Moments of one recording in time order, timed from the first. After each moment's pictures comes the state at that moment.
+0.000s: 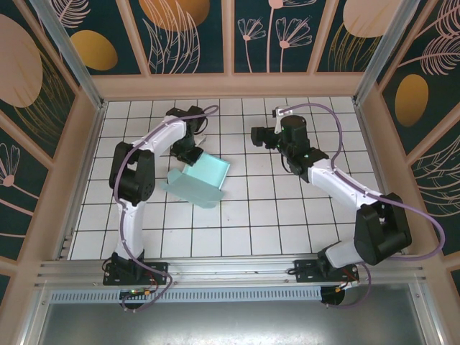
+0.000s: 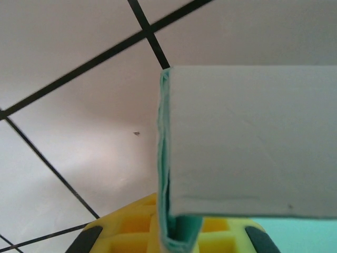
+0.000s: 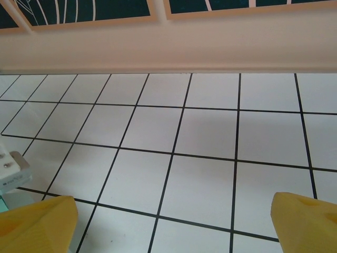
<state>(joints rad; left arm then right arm) -0.40 2.21 1.82 -1.23 -0.06 0.02 0.46 1.43 0.99 0.01 0.08 0.23</state>
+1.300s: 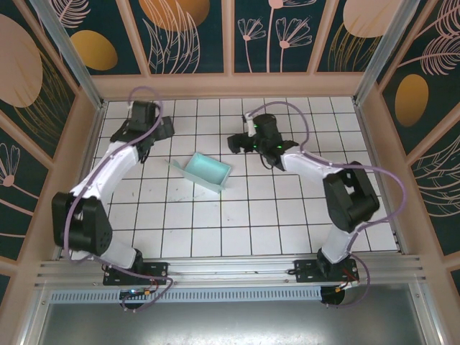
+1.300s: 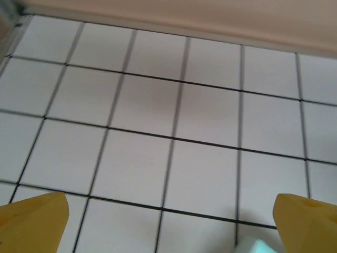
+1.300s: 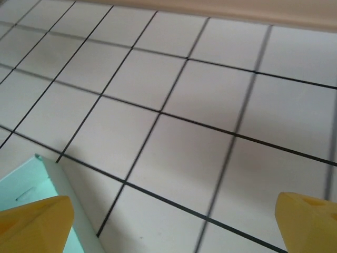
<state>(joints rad) -0.19 1.49 1.18 -0.41 -0.27 -0.42 0.58 1.79 1.20 0.00 -0.02 0.15</state>
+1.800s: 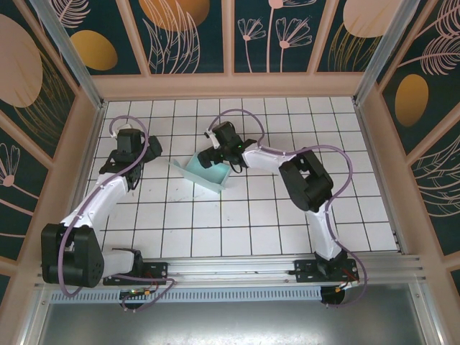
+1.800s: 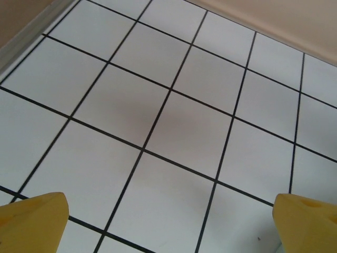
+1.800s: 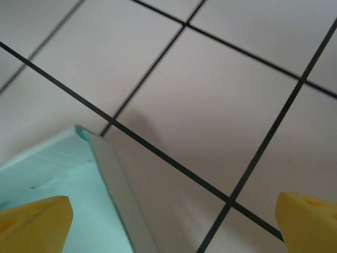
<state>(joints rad) -0.12 1.28 0.84 -0.23 -0.23 -0.49 0.73 2.16 1.54 -0.19 -0.01 0.10</state>
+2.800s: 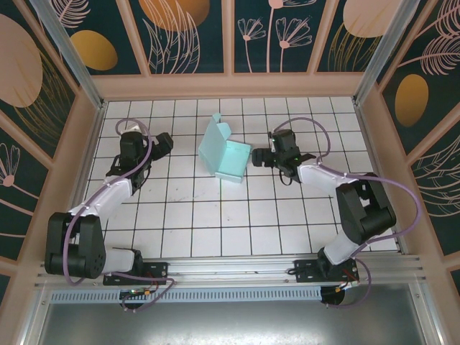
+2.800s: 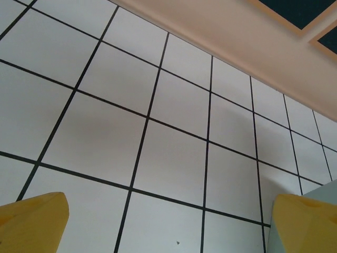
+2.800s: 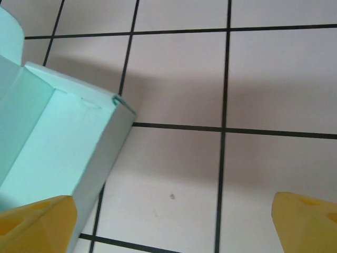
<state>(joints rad) -0.12 1.34 0.73 0.09 0.01 -0.58 0.45 1.60 0.91 -0.08 0.05 0.32</state>
